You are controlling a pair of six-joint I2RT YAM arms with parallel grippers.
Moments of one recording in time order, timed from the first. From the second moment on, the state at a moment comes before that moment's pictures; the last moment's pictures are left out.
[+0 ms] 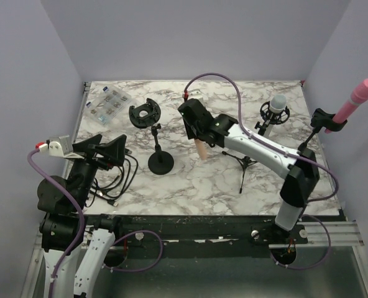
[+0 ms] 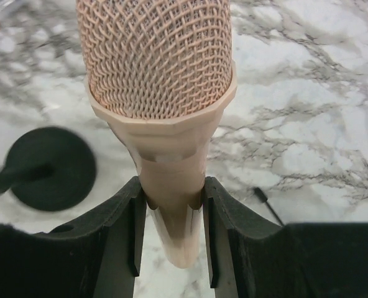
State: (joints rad) left arm -0.16 0.36 0.93 -0.39 0.10 -0.48; right arm 0.92 1.72 1.60 -0.65 0.51 0.33
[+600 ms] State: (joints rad) left arm -0.16 0.31 0.96 -0.46 0.08 -0.46; right arm 0.67 2.41 2.23 -0.73 0.46 0.15
